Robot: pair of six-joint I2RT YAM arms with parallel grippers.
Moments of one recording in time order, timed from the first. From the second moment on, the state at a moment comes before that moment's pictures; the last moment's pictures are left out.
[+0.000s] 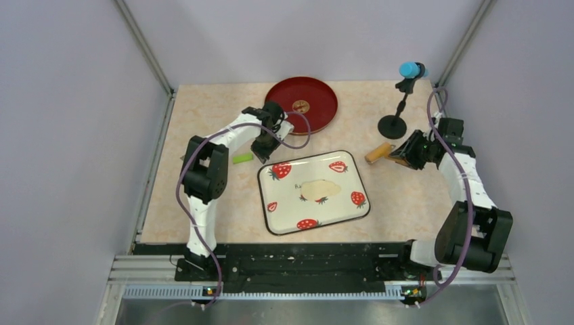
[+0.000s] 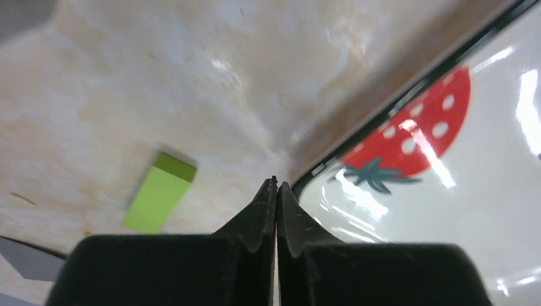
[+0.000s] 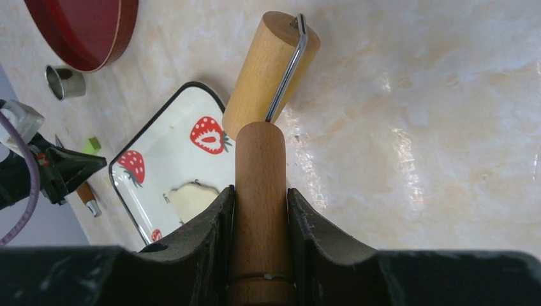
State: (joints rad) left arm -0.43 2.08 1.62 -0.94 0.02 0.25; right arm -0.23 1.34 0.97 -0.56 -0.46 0.42
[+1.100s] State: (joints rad) left arm -0.28 1.43 1.17 -0.46 0.24 -0.36; right arm -0.30 1.30 0.78 -0.40 -0.32 0.49
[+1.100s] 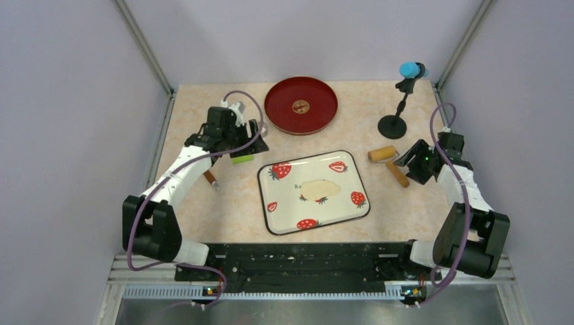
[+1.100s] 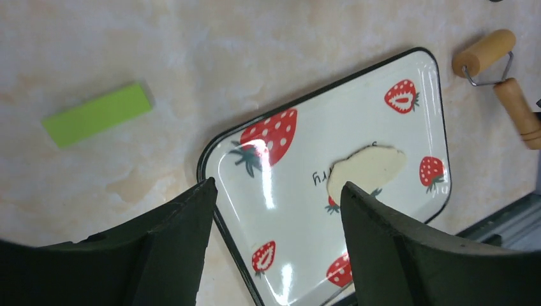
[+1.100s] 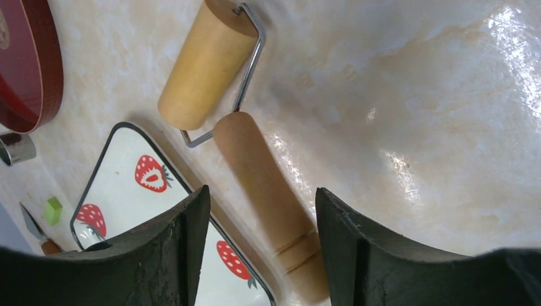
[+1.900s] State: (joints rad) left arm 0.08 1.71 1.12 -0.23 0.61 -0.82; right arm -0.30 1.29 0.78 -0.46 -0.30 0.47
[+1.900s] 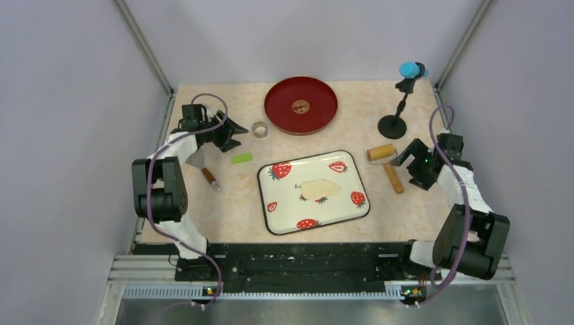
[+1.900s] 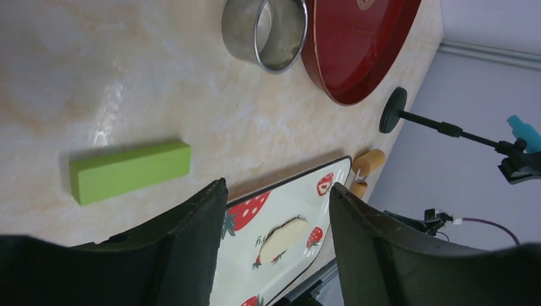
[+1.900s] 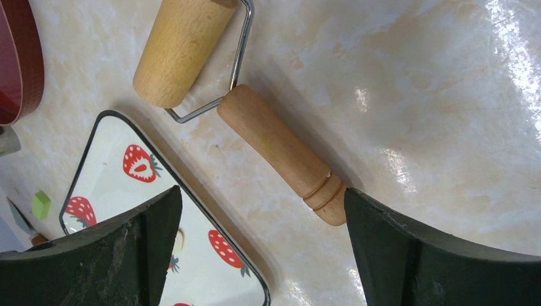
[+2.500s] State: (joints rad) left arm 0.03 2.10 1.55 -0.36 0.48 -0.84; right arm -0.28 1.40 0.81 -0.48 -0.34 0.46
